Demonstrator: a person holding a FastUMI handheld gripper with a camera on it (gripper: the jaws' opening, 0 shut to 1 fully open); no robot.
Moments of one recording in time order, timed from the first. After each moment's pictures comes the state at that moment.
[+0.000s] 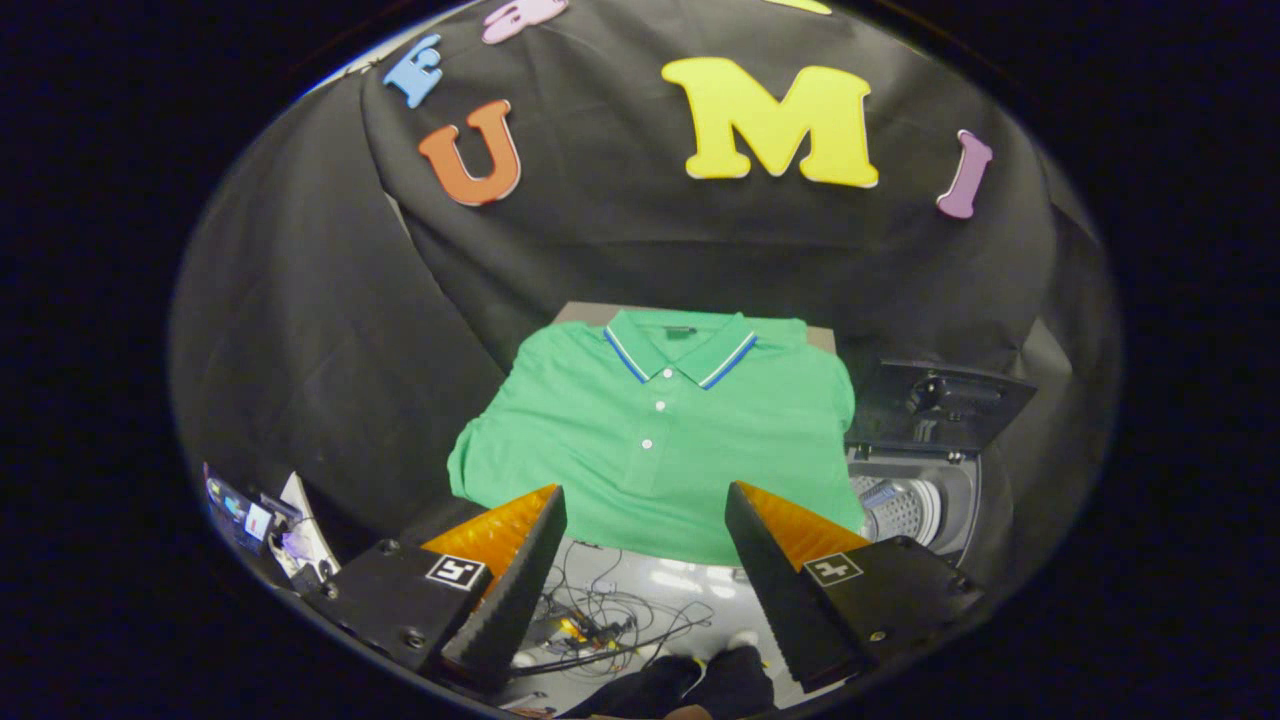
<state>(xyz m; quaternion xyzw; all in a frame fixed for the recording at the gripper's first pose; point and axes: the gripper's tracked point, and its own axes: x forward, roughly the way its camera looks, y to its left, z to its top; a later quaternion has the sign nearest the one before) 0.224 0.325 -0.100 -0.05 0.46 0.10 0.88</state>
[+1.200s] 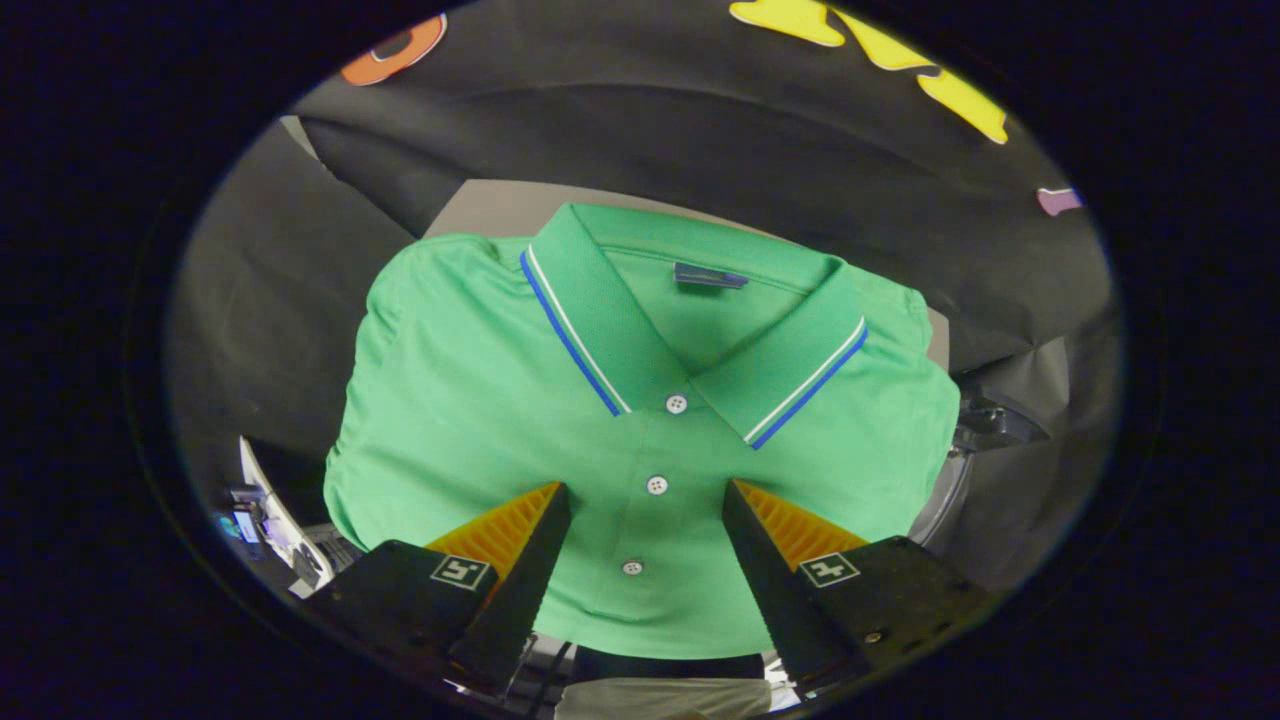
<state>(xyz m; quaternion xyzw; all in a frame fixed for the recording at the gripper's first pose) 0.335 0.344 -0.197 -0.14 0.64 0.02 0.75</state>
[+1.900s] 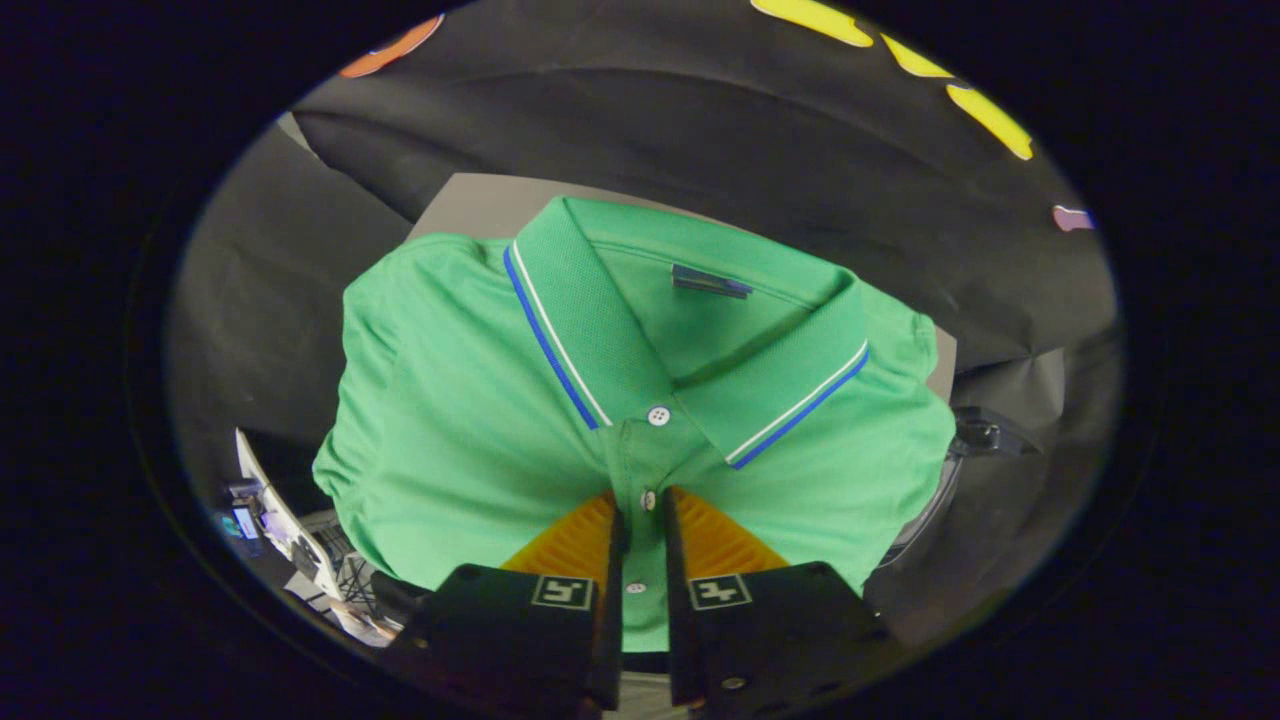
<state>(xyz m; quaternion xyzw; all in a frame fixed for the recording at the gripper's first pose) 0.350 0.343 -0.194 -0.16 0.66 0.03 0.73</state>
